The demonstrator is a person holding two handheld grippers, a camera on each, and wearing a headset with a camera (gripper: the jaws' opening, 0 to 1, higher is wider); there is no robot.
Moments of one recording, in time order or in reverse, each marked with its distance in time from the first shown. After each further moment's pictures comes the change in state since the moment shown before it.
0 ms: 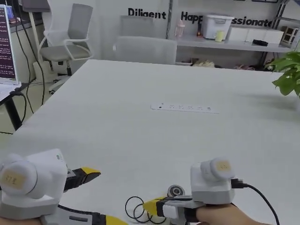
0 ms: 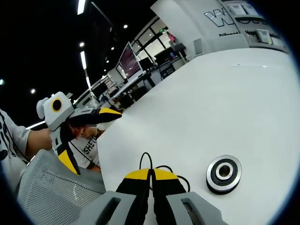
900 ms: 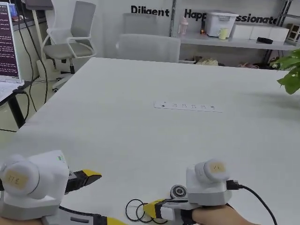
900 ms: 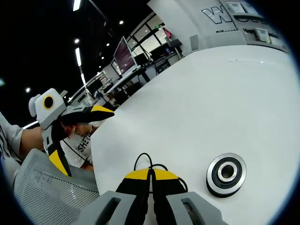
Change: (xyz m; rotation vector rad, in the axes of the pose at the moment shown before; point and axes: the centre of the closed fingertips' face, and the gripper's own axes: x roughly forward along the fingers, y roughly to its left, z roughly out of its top) left arm 0.002 0.001 -0.007 -0.025 0.021 -0.004; right arm 0.011 -0.011 -0.007 0.010 0.035 -0.048
